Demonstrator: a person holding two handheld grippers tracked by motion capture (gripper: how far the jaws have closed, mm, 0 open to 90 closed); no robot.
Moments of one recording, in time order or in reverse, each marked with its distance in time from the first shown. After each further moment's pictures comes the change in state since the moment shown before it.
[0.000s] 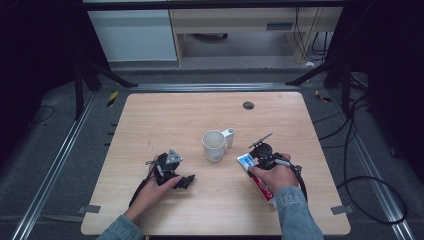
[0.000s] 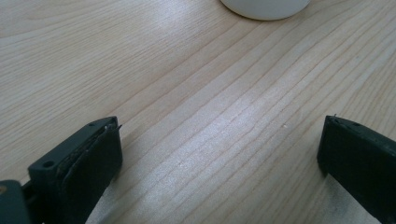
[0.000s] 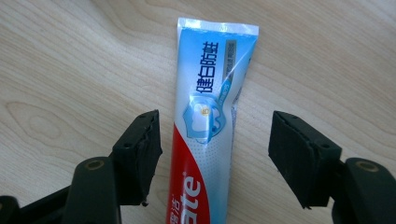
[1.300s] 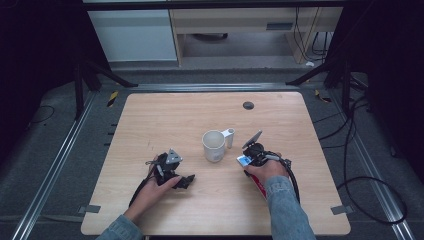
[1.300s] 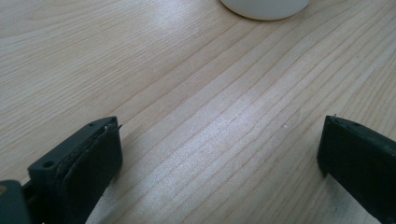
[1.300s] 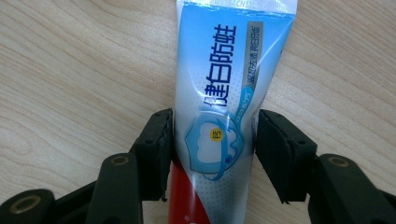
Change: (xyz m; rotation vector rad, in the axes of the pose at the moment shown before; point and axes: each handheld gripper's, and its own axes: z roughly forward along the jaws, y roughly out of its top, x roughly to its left) left arm 0.000 0.000 0.000 0.000 -0.001 0.001; right arm -0.001 0.017 0.038 0.158 0.036 0.004
